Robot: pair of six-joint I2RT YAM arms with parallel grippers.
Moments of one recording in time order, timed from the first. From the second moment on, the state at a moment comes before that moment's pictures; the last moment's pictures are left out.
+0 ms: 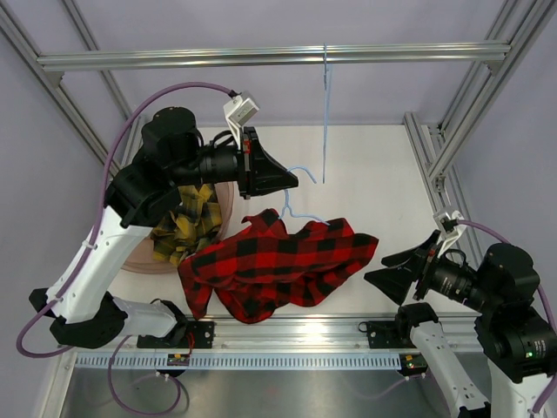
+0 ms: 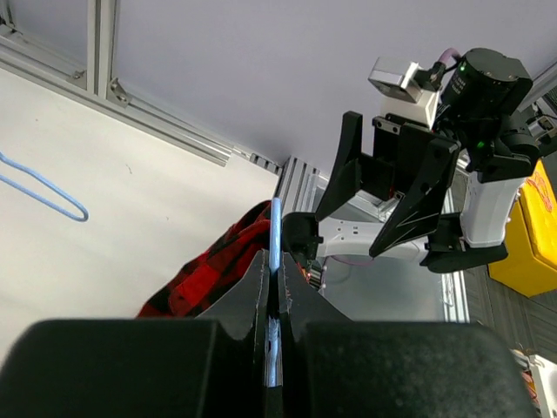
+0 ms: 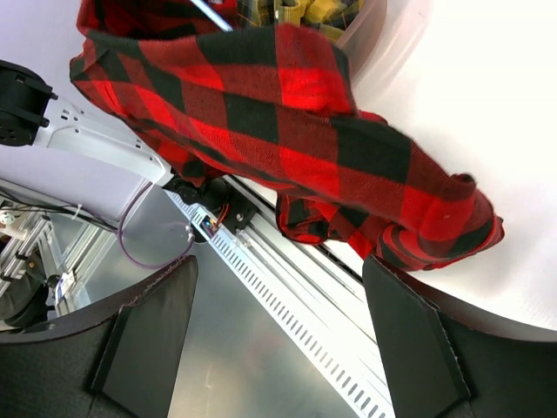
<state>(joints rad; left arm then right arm) -0.75 1.29 1.84 -0.66 0.65 -0.39 0.17 0.46 1.25 -1.10 -0.75 0.37</state>
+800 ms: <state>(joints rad) -0.75 1.18 2.03 -0.75 0.78 -0.43 0.17 0.52 1.25 -0.92 -0.82 0.35</state>
